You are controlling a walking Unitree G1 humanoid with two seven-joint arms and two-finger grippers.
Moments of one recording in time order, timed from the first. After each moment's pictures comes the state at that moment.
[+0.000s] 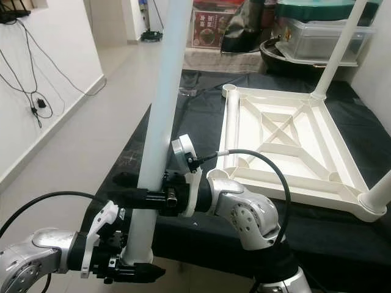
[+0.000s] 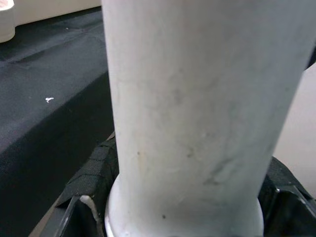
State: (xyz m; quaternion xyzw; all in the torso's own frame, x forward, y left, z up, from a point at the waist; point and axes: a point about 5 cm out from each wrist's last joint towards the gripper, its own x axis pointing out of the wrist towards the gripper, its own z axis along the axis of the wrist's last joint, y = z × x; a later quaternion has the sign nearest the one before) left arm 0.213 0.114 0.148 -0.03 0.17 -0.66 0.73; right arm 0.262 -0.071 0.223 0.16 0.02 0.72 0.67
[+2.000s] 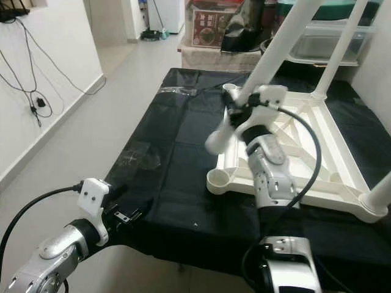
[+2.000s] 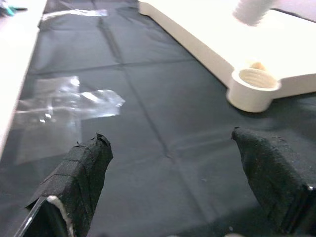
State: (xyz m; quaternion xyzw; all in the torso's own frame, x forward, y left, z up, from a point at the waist) left arm 0.250 0.125 0.146 -0.02 0.01 -0.26 0.96; right arm 0.364 -0.207 0.272 -0.02 -0.21 -0.01 0.98
